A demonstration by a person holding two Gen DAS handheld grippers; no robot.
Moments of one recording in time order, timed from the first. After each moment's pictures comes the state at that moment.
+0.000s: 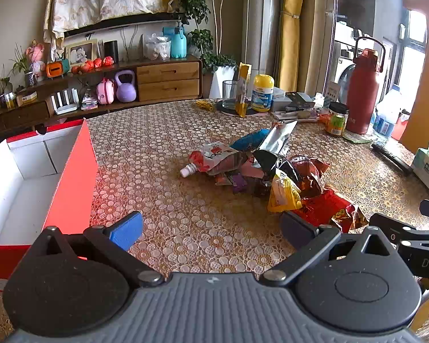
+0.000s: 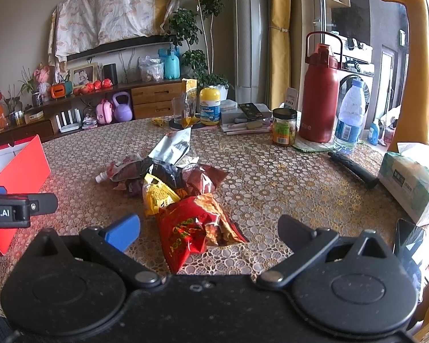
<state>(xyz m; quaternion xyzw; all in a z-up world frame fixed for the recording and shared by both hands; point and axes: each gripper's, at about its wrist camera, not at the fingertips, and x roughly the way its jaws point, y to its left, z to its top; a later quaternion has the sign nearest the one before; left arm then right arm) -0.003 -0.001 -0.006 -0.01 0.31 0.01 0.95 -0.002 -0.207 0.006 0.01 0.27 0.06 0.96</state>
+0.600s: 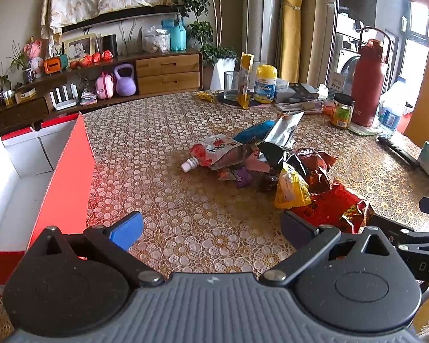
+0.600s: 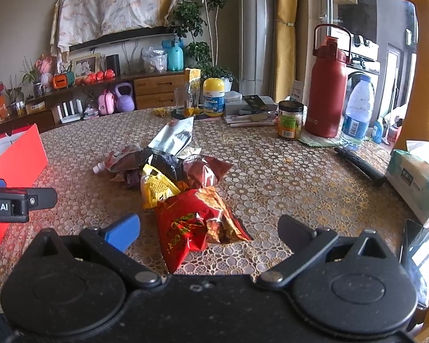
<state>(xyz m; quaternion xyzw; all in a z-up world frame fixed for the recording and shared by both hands) 0.018 0.000 -0.015 0.00 0.33 0.01 0.94 0.014 -0.202 0.000 -0.01 0.29 0.06 0.95</state>
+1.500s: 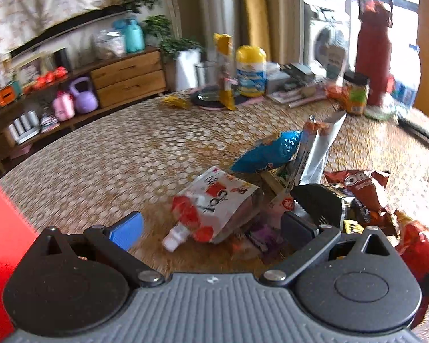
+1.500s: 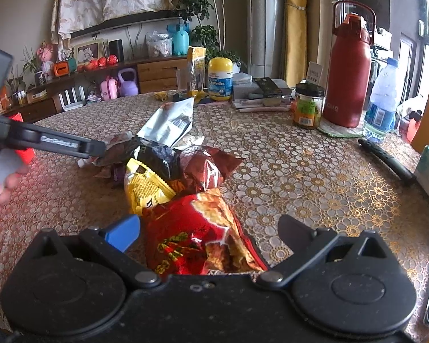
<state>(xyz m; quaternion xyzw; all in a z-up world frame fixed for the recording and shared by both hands) 0.185 0.005 -0.058 0.08 0.35 -0.07 0.93 0.073 -0.202 -0.030 0.00 0.32 0.08 0.94</state>
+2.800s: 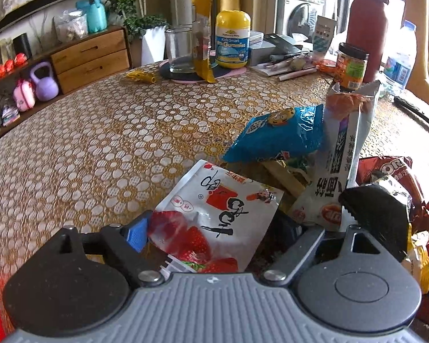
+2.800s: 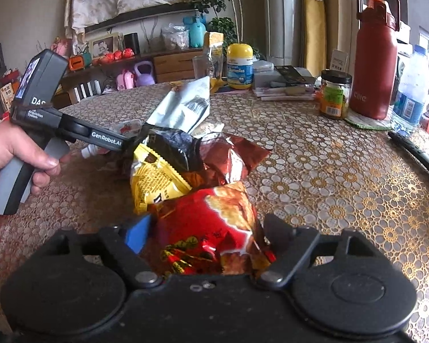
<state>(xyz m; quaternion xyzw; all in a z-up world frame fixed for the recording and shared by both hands) 0.247 0.015 -0.103 0.07 0.39 -0.14 0.91 0.097 -0.194 -0.055 0.00 0.33 0.13 0.94</state>
